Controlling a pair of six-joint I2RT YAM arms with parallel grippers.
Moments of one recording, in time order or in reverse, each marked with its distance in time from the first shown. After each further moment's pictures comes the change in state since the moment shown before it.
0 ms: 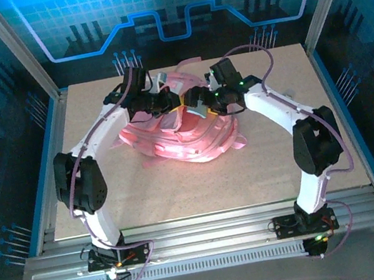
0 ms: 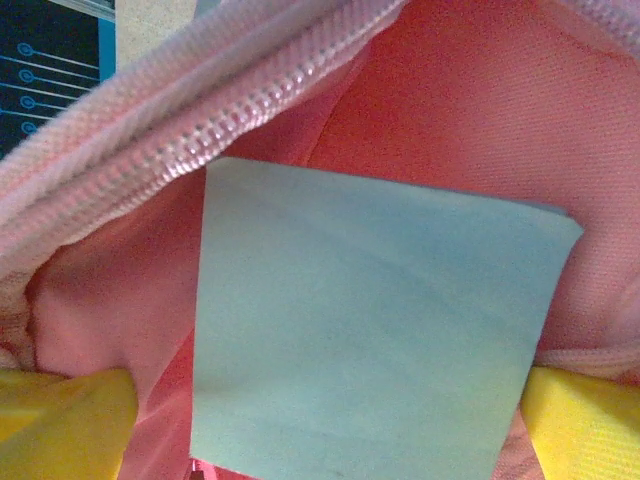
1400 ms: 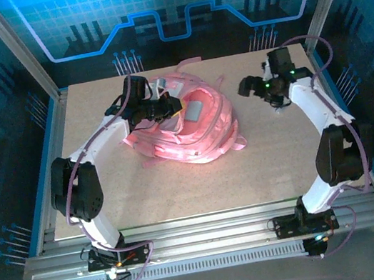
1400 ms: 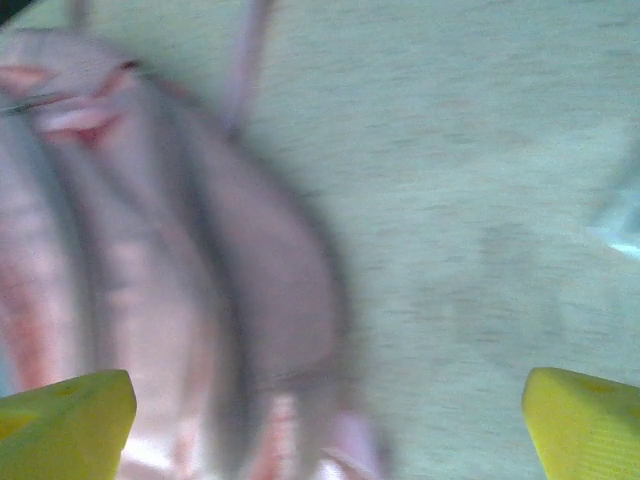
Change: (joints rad) left arm -0.006 -0.075 -0.204 0.246 0.028 -0.117; right arm -0.402 -0.172 -0.114 -0.220 0.221 -0.289
